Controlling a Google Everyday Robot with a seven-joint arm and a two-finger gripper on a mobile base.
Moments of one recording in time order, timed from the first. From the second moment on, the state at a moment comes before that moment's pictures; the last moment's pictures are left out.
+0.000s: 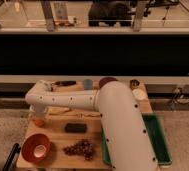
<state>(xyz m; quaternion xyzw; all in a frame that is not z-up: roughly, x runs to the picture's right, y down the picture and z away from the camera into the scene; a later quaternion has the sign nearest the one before) -0.320 0.163 0.836 -0.14 -0.33 -0.60 0.71</state>
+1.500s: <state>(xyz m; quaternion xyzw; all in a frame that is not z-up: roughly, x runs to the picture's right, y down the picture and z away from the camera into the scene) -0.260 0.108 0.696 -0.14 -0.40 -0.54 0.72</state>
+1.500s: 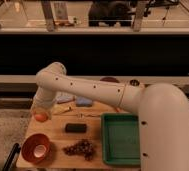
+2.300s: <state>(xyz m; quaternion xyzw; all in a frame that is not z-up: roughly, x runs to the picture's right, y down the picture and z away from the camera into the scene) -0.243 0.129 0.664 -0.15 -0.43 -0.53 0.71</state>
